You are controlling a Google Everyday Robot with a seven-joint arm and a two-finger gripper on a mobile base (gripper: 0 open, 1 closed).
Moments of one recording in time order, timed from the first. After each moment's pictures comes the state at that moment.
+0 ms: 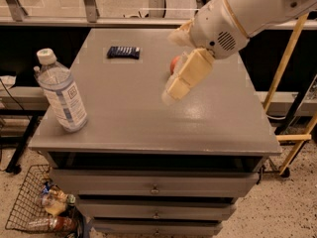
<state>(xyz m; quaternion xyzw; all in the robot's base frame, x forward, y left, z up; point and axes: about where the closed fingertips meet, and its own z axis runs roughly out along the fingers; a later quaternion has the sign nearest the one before) 0.492 -0.024 0.985 -0.63 0.67 0.22 0.32</state>
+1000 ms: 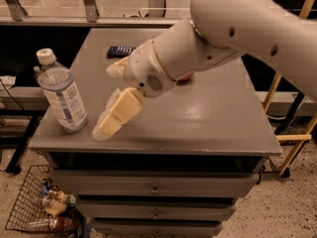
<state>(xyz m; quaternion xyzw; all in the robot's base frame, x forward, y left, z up) 0.452 0.103 0.938 -0.64 0.62 0.32 0.33</state>
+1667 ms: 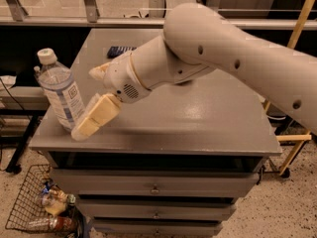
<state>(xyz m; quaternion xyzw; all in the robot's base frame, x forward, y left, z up) 0.471 0.152 0.917 -0.63 0.60 0.34 0.36</state>
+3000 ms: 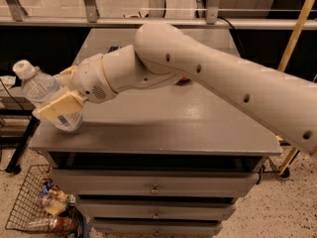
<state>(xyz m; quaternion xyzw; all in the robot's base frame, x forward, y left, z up) 0.482 0.228 0.923 -0.62 0.53 0.41 0.41</state>
